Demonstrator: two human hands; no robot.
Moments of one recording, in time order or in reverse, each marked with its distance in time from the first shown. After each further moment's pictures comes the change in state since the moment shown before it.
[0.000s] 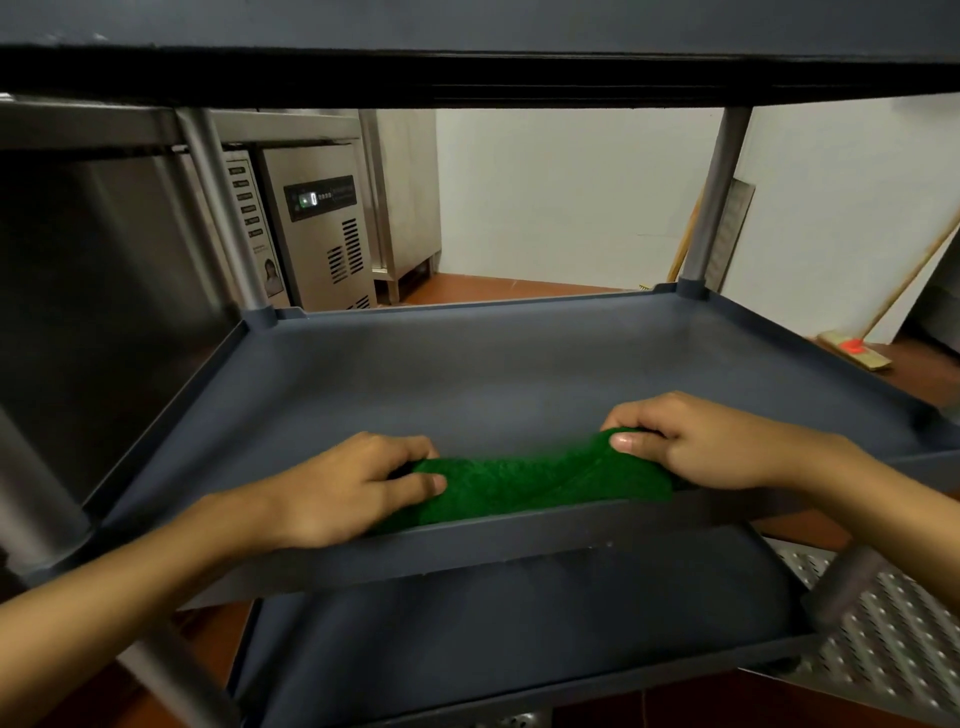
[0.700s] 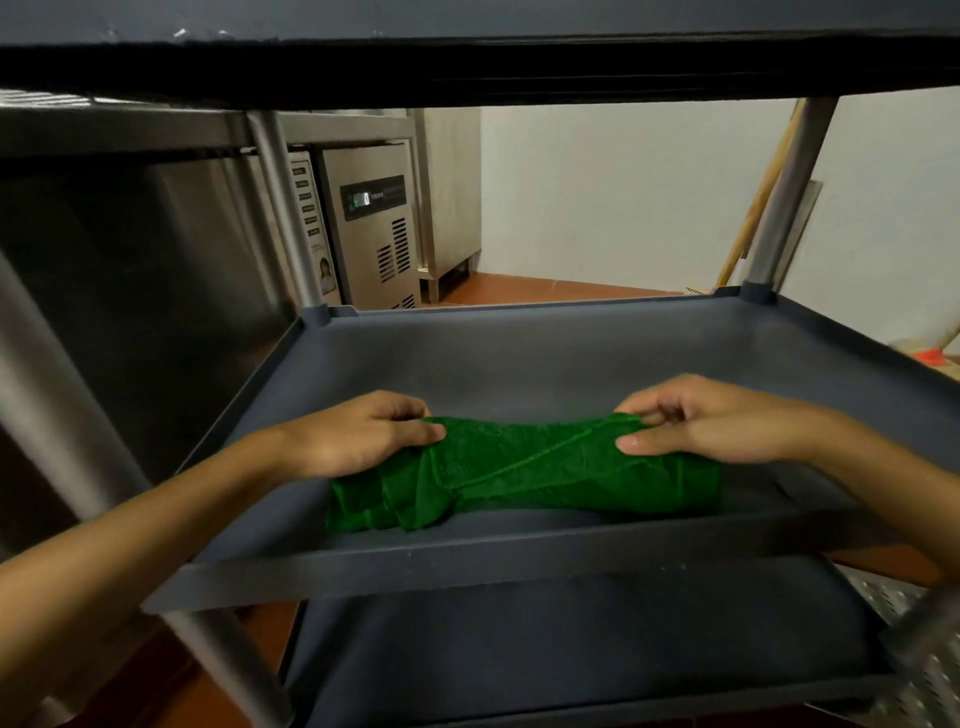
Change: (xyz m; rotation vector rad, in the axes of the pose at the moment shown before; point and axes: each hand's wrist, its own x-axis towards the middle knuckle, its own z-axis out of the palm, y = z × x) left_hand 0.007 -0.051 -0.043 -0.296 0.041 -0.300; right_hand 0.049 -0.020 -0.002 0.408 -0.090 -0.020
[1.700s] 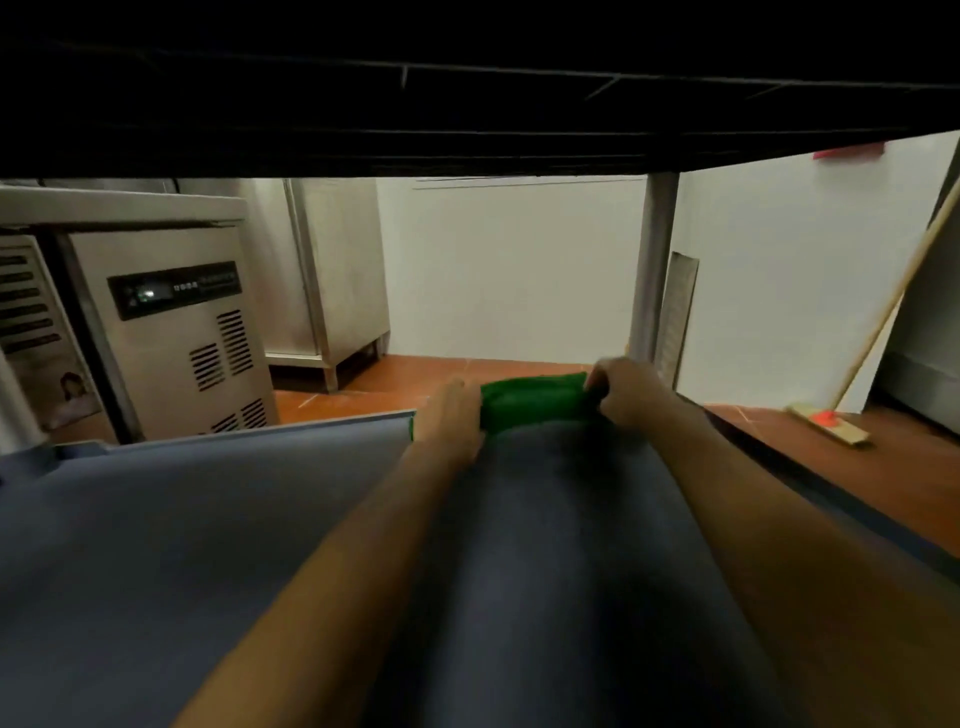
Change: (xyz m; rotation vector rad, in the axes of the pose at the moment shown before) left_hand 0.388 0.131 0.104 0.707 0.523 0.149; right_hand 0.115 0.222 -0.220 -0.413 0.694 0.410
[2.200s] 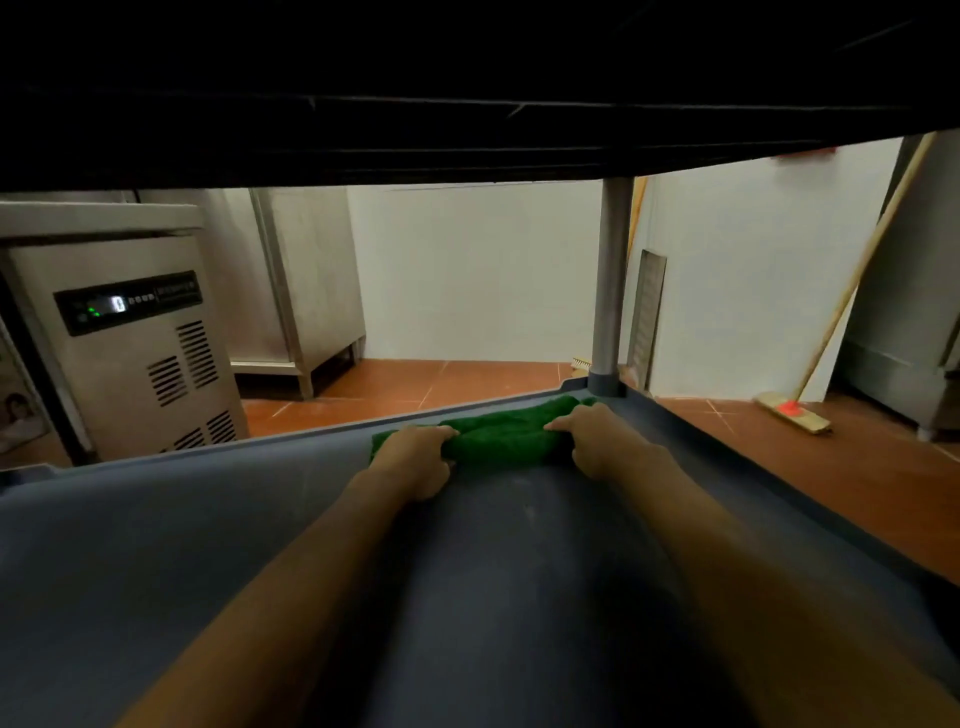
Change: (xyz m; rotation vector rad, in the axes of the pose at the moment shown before) left_hand -0.008 -0.011 0.013 -0.045 -0.261 0.049; right_hand -0.030 0.018 0.022 -0.285 -0.183 -0.091
